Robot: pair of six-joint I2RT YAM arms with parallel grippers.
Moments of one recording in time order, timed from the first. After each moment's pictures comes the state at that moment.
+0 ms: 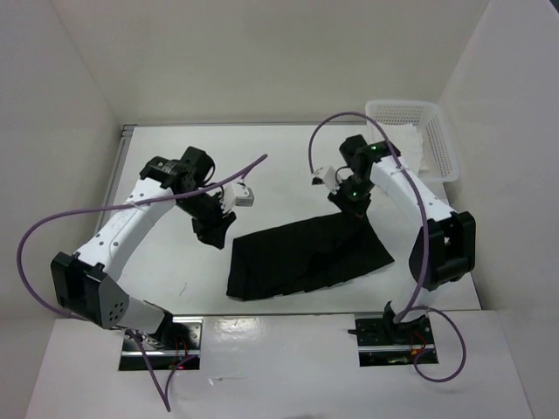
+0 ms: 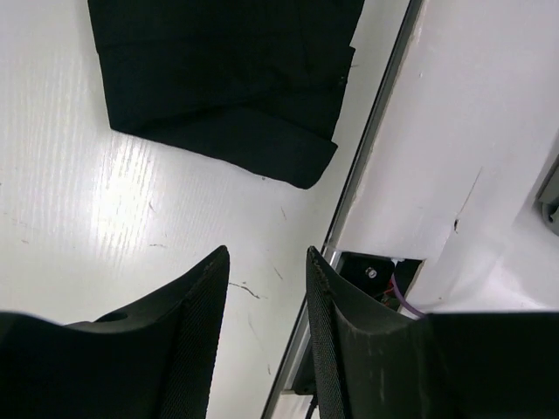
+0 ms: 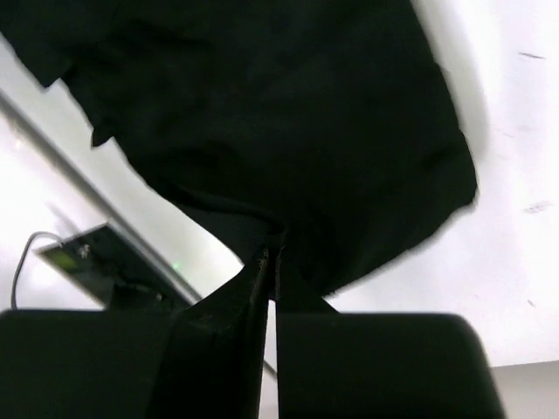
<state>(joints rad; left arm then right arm) -0.38 1.44 1.40 -1.35 0.55 0.72 0.30 1.67 1.49 -1.27 -0.24 -0.71</state>
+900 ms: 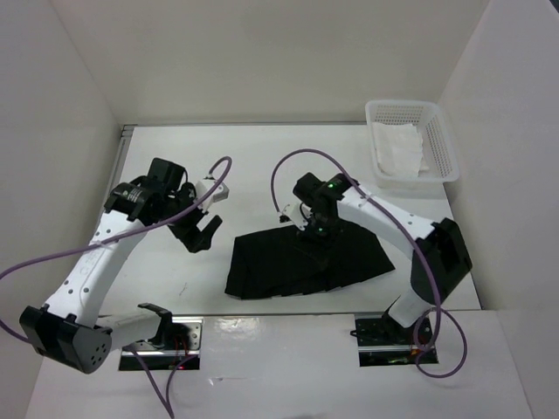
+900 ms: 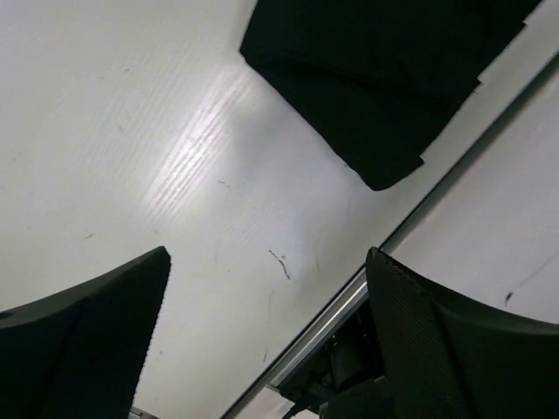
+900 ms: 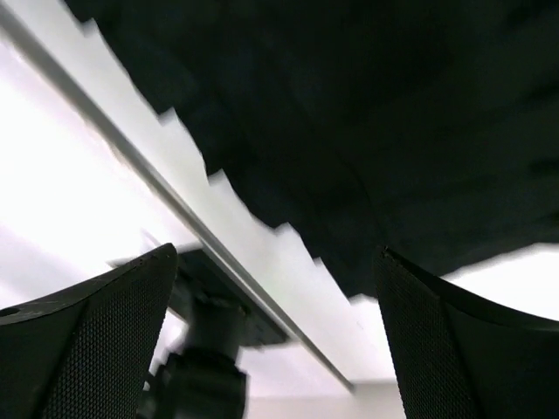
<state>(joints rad) -0.31 1.17 1.25 -1.20 0.32 0.51 0.71 1.56 1.27 -1.21 -0.13 -0.38</state>
